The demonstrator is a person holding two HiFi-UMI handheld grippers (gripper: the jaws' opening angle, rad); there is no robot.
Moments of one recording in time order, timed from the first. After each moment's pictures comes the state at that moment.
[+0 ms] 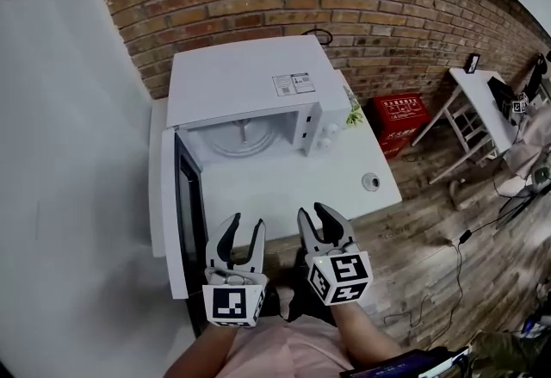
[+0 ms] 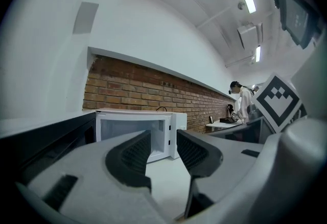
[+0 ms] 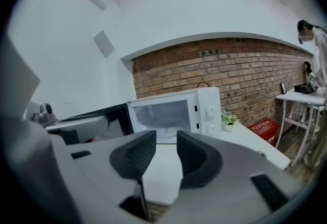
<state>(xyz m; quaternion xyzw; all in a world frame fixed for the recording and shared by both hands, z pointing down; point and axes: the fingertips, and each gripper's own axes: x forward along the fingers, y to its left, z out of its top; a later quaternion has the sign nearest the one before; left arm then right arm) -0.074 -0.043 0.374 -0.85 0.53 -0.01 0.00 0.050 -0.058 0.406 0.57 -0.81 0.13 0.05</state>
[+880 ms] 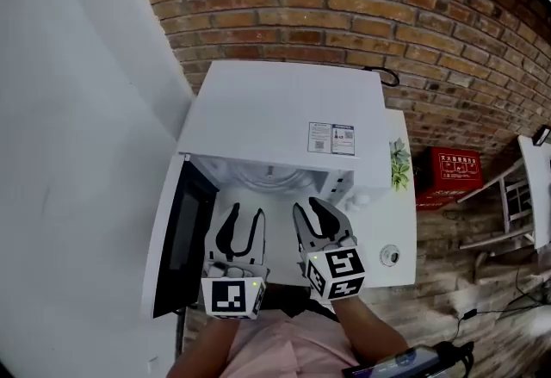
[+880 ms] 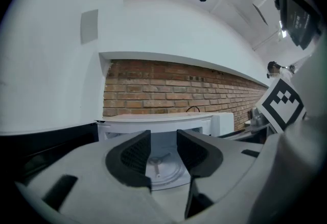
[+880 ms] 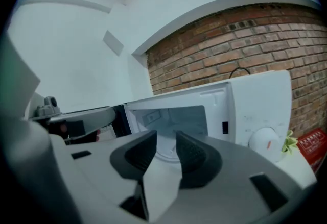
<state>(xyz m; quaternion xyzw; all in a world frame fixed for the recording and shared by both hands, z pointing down) -0.075 -0.176 0.362 -0.74 0.67 -0.02 0.02 0.023 -0.222 0.414 0.40 -0.90 0.14 0.07</state>
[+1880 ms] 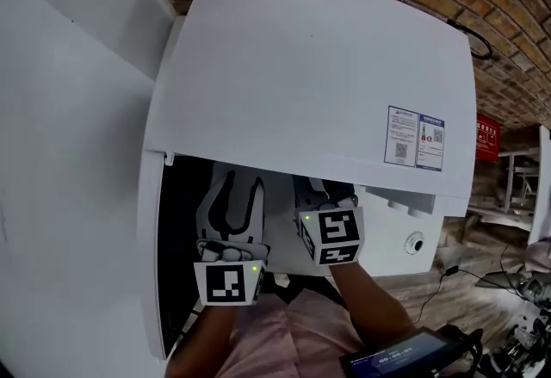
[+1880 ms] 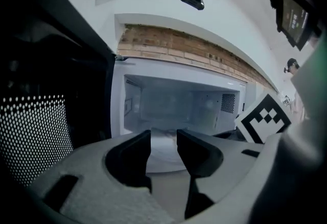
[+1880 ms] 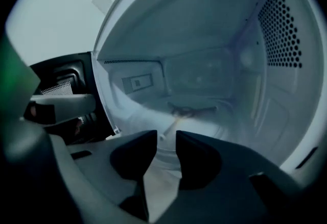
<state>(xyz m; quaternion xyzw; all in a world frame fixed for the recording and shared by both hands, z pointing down) -0.151 -0.239 0.466 -0.72 0.68 -0.05 -0.09 -0.062 -0.303 0.533 0.40 -0.88 0.15 0.19</state>
